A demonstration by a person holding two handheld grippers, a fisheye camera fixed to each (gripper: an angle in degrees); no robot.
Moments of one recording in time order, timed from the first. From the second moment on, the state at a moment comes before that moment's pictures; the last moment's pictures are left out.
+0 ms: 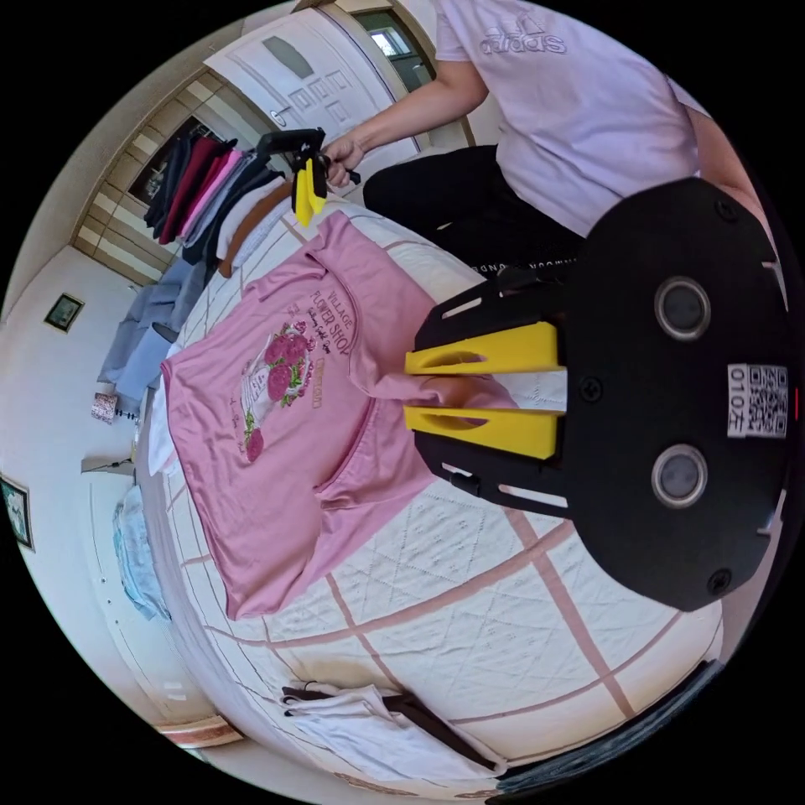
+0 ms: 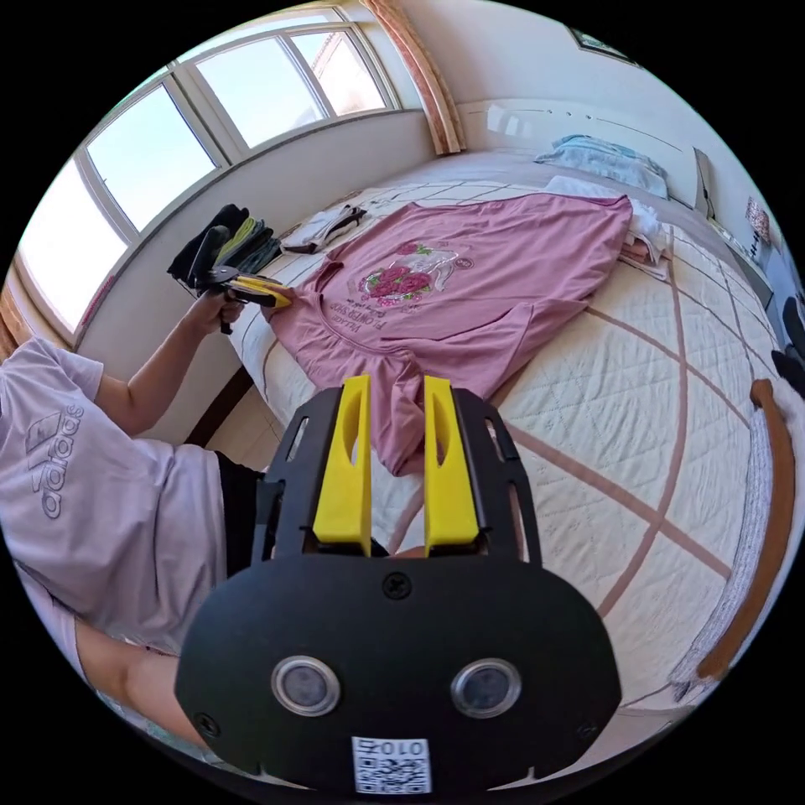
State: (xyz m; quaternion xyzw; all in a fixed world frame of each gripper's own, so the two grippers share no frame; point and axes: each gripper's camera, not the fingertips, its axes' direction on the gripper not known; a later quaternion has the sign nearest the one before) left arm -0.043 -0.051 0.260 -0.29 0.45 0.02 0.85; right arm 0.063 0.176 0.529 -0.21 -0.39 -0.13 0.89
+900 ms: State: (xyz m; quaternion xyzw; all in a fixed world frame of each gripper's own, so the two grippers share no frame) left arm -0.066 0.013 0.084 -0.11 0.42 0.18 0.88; right arm 0.083 0.247 0.382 -0.08 -0.38 -0.17 0.91
